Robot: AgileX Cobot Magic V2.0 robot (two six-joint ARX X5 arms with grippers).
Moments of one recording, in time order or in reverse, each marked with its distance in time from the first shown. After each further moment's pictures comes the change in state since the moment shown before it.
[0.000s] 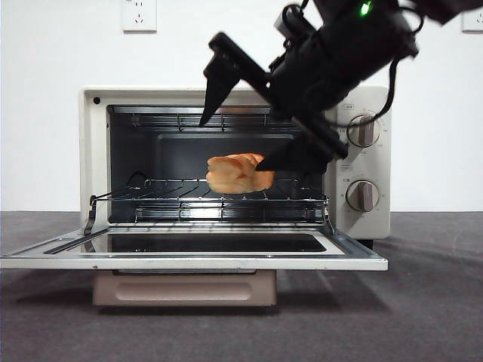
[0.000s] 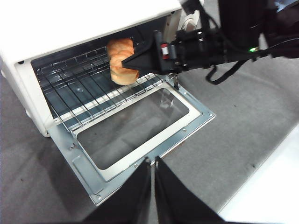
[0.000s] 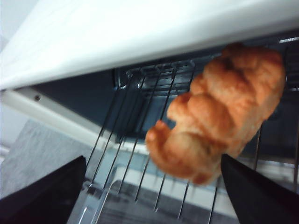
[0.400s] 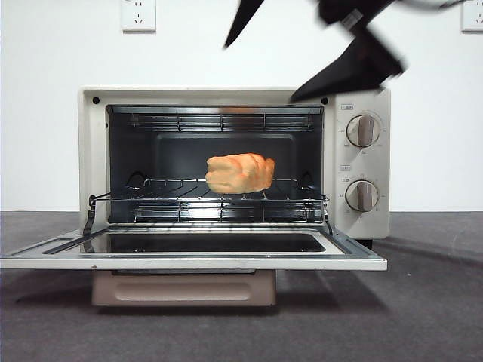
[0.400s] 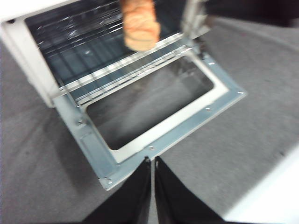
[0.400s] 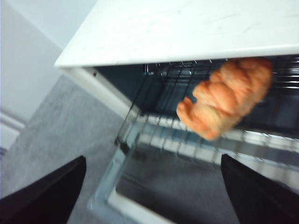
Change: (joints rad) left arm 0.088 0.205 0.000 0.013 0.007 -0.002; right arm 0.044 -0.387 0.000 -0.420 -0.004 -0.108
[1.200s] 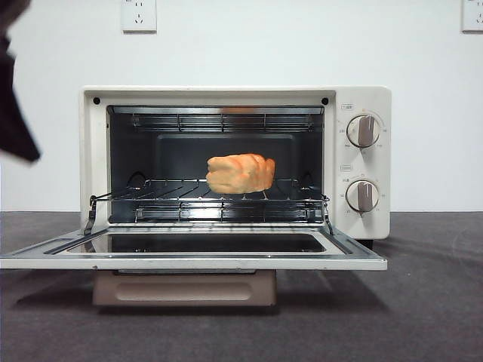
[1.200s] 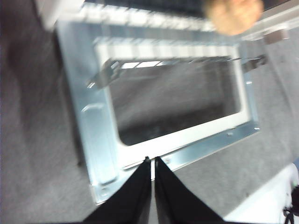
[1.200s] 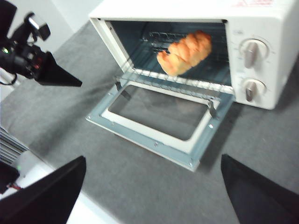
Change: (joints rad) left arm 0.576 0.393 -0.203 0.254 0.600 -0.075; right arm 0.000 -0.738 0.049 -0.822 0.012 -0.200
